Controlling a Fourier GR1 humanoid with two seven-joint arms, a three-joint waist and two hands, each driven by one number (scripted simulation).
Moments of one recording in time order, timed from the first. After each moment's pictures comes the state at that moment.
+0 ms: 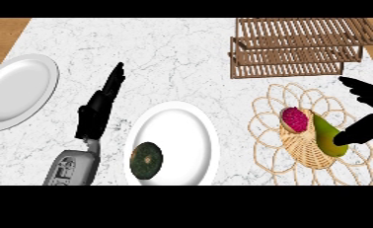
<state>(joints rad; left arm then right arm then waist) -0.19 0.09 -0.06 -1.41 -0.13 0.03 0.00 -0.25 -0.59 -0.13 -1.47 0.10 0.56 0.81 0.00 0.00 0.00</state>
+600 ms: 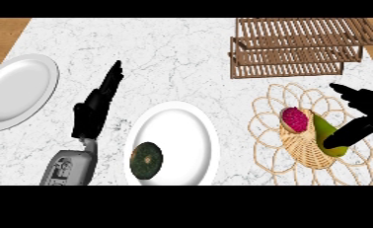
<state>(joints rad) -0.19 0.09 -0.04 -1.45 -0.13 0.00 0.04 -0.24 -0.51 -0.13 -1.42 0.23 0.56 0.75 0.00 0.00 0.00</state>
